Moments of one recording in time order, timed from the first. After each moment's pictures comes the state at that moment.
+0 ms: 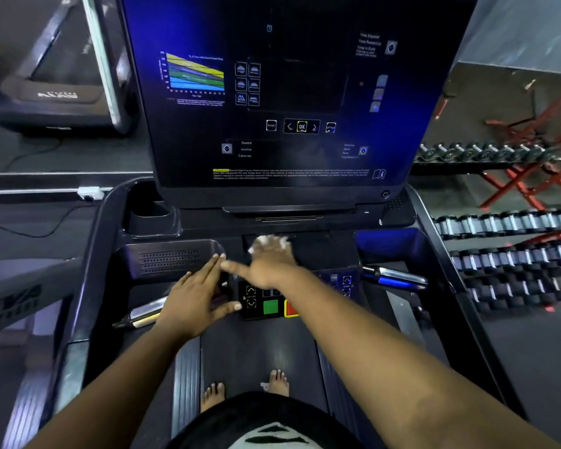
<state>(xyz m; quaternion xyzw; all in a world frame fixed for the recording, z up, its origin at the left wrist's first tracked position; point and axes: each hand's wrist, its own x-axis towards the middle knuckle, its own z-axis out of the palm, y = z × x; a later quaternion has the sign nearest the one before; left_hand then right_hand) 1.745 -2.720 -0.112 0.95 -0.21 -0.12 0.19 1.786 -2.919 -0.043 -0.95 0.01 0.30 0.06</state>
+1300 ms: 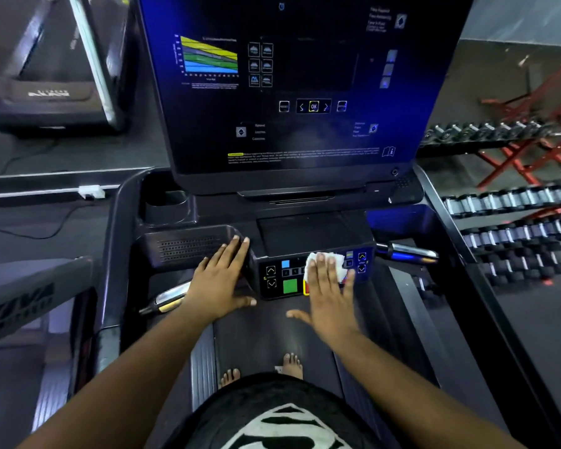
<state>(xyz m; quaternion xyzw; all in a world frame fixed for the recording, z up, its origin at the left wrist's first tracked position) 1.746 -2.720 -0.102 0.95 -0.25 -0.14 0.10 1.640 -2.973 -0.125 -0.99 0.03 0.09 -0.04</state>
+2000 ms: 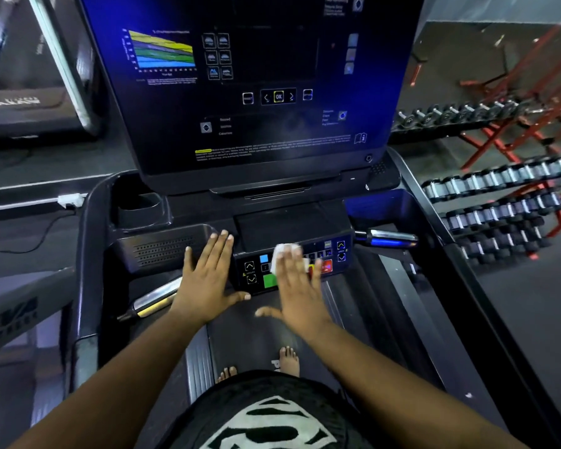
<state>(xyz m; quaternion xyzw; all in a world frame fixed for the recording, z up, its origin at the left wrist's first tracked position) 1.734 -2.738 -0.103 0.95 -0.28 -0.06 0.11 1.643 -2.954 -0.127 -1.00 -0.01 0.07 0.02</state>
